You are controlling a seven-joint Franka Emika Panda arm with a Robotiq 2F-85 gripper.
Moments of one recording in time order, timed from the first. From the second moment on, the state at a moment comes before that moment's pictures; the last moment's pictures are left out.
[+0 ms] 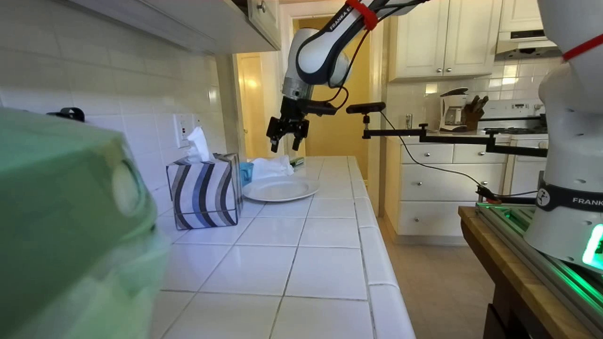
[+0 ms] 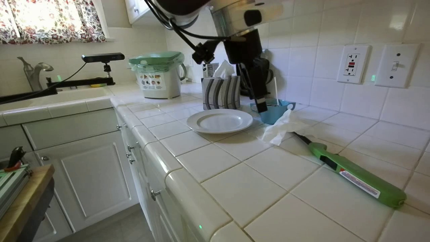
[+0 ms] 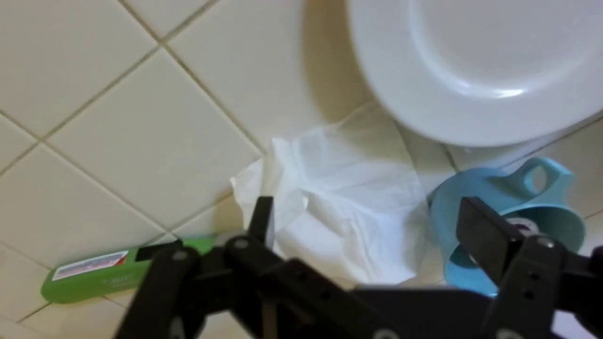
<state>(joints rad) -0.09 0.34 -0.15 -1.94 0.06 2.61 0.22</state>
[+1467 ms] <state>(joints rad) -0.08 0.59 -0.18 -1.72 0.05 2.67 0.22</state>
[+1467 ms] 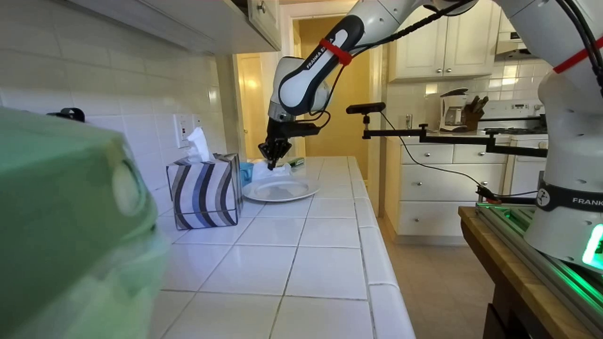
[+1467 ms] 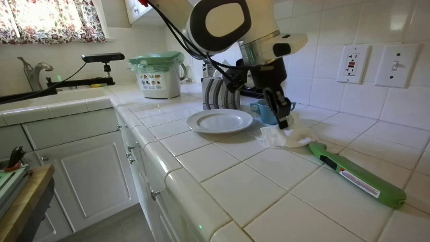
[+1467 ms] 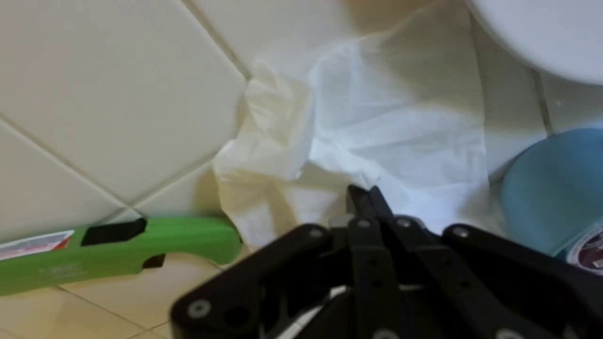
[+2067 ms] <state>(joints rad) -0.07 0.50 -0.22 -1.71 0.05 2.52 0.26</state>
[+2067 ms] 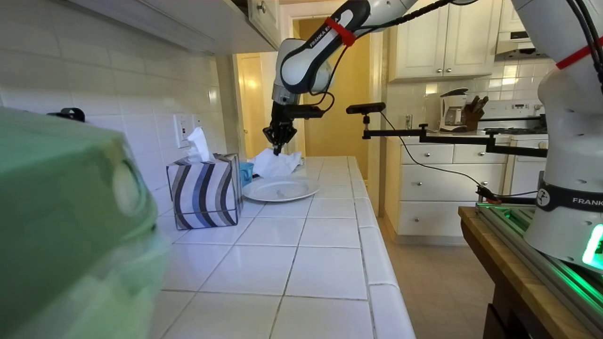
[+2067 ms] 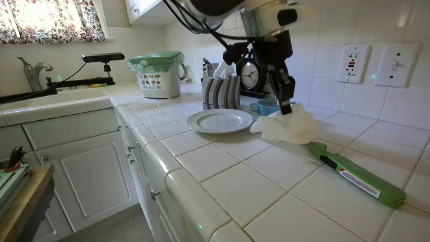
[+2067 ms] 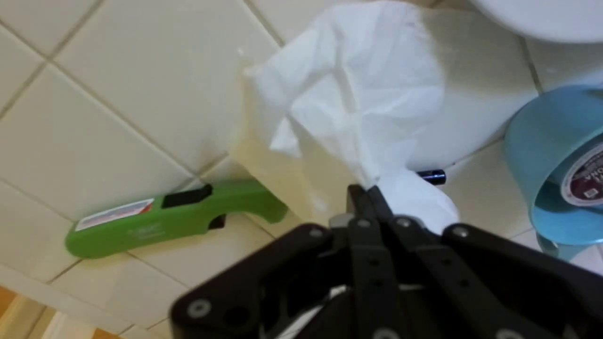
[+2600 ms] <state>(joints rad) -0.08 0.31 -0.12 -1.78 0.11 2.15 0.26</state>
